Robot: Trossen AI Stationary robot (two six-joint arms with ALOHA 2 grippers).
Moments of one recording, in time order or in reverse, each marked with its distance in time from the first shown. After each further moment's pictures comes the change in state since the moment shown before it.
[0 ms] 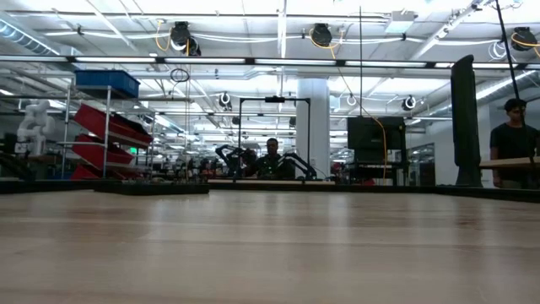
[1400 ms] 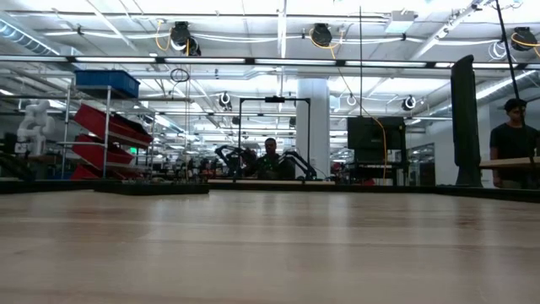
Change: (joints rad) left arm 0.038 0.056 -0.001 -0.077 -0.088 -0.027; right arm 0.013 0.000 0.000 -0.017 0.001 -0.007
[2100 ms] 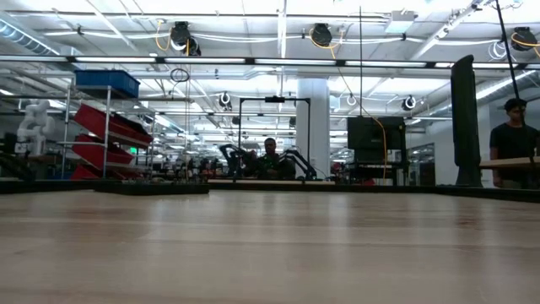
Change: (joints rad) left arm -0.021 0.000 0.000 0.013 0.026 0.000; right arm 0.000 0.000 0.000 0.000 0.000 0.000
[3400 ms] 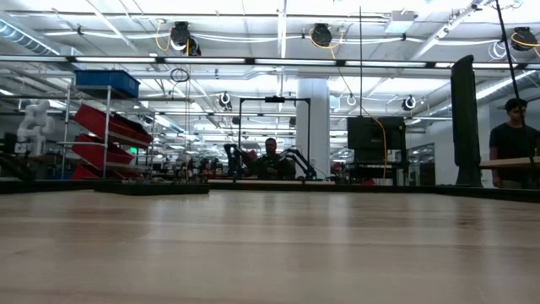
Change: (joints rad) left arm 0.032 -0.001 0.001 -0.004 0.192 -0.131; right arm 0.000 0.000 0.000 0.000 0.000 0.000
